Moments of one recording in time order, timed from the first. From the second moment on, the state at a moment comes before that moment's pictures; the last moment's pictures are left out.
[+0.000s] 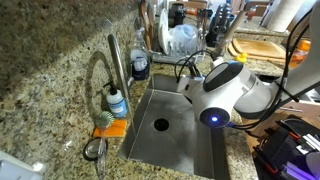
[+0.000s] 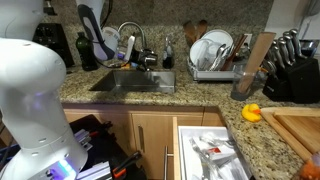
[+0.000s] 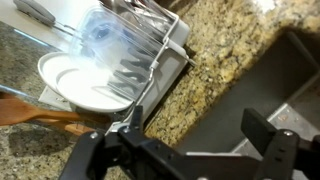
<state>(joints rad) 0.41 0.35 0.29 -2.19 -1.58 1.84 0.35</state>
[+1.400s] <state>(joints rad) 0.15 0.37 0.30 -2.11 -2.63 2.51 0.72</state>
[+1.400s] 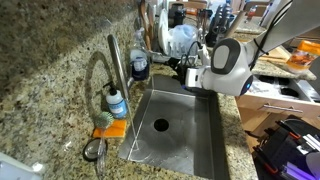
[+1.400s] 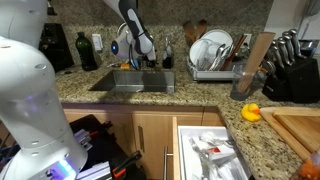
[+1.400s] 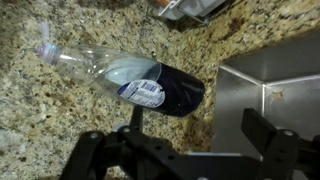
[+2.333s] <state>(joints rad) 0.23 0.44 0.45 -1.81 -2.60 2.62 0.77</state>
